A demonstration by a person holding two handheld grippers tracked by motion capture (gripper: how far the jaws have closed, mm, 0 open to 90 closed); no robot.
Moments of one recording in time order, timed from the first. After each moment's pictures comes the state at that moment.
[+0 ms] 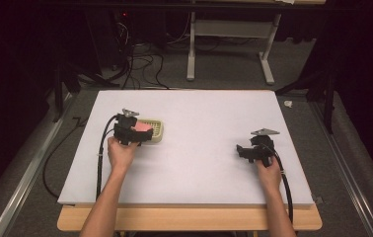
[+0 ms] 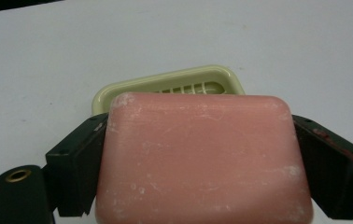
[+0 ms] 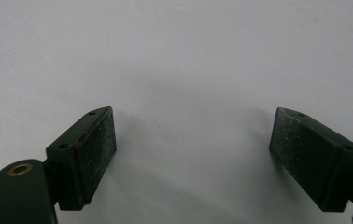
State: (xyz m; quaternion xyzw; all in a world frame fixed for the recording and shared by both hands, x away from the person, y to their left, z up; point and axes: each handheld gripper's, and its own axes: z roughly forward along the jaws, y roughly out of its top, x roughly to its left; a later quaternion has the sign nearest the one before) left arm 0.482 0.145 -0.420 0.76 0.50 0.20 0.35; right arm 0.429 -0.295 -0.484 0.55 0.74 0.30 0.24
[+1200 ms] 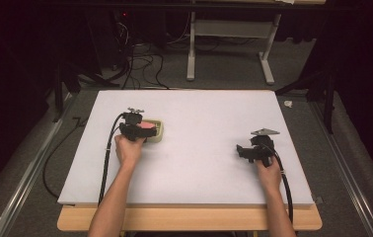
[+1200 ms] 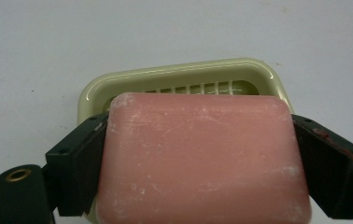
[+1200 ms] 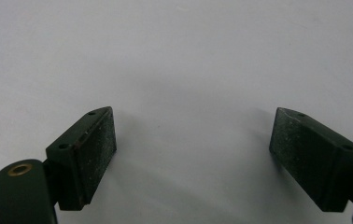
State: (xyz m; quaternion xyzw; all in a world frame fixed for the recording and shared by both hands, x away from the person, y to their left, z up) left arm 0.513 0.132 -0.446 0.76 0.55 0.19 0.31; right arm 0.429 -0.295 -0.483 0.55 0.74 0.30 0.24
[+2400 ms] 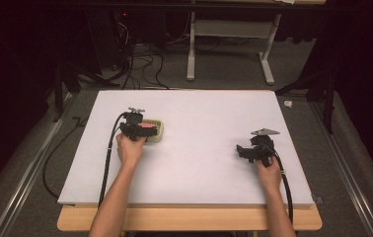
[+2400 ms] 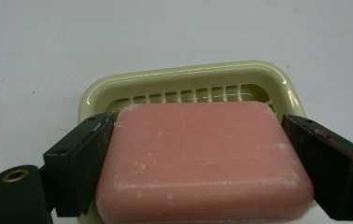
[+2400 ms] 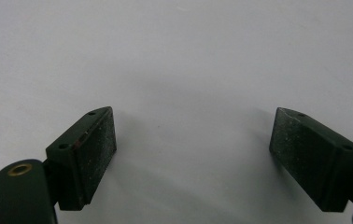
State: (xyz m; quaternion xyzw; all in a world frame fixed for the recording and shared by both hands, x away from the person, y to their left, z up) left arm 0.517 0.131 -0.450 0.75 0.55 0.20 0.31; right arm 0.429 -0.295 -0.483 0.55 0.74 0.30 0.24
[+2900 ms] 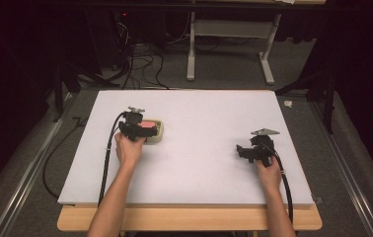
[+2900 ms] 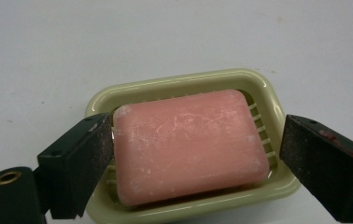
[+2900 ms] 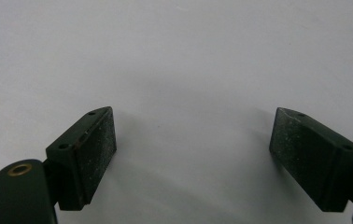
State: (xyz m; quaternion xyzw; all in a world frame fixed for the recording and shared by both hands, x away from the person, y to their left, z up) left arm 0.507 0.131 -0.438 0.76 0.53 0.22 0.31; right arm 0.429 -0.295 -0.483 0.55 0.74 0.30 0.24
